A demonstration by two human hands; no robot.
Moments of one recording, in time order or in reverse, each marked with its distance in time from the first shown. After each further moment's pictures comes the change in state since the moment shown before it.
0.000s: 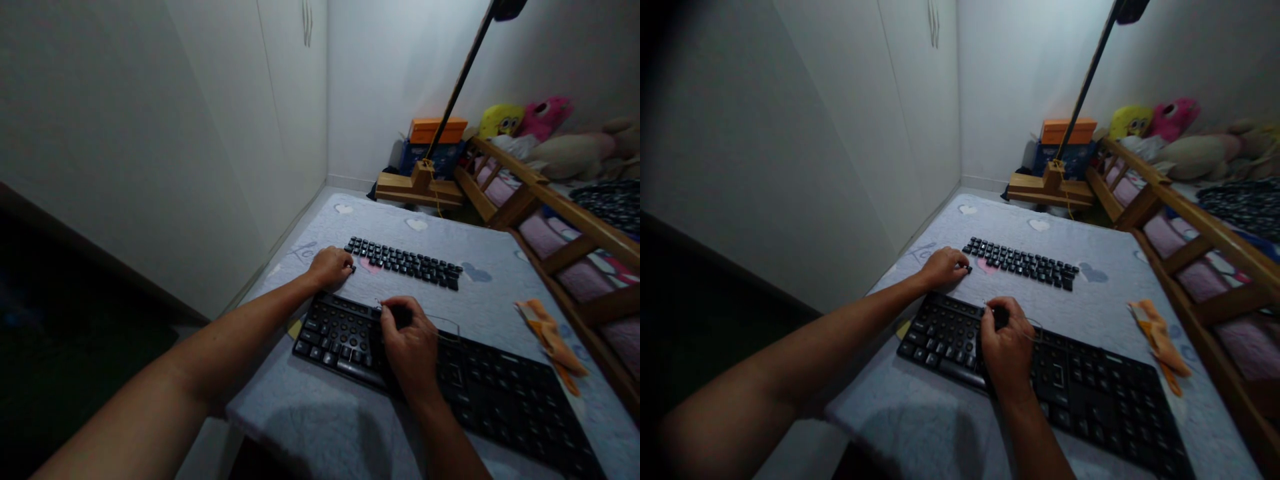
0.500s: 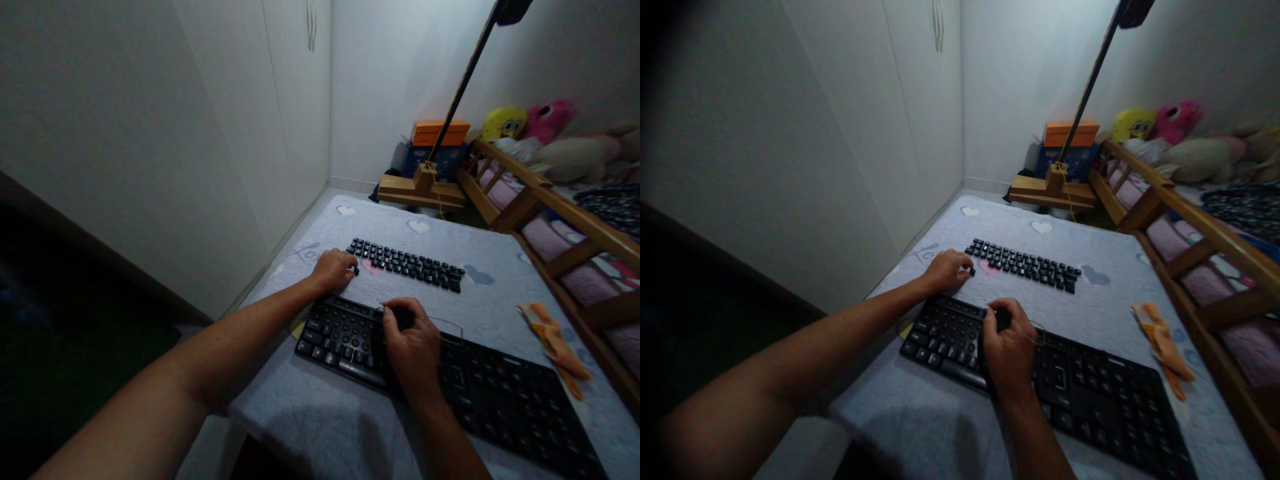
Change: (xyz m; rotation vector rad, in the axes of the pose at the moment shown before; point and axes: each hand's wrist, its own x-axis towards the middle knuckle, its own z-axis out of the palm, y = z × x) left_hand -0.008 0.008 -0.004 0.011 0.018 0.016; right_hand 0.000 -0.001 0.000 -0.012 0.007 0.015
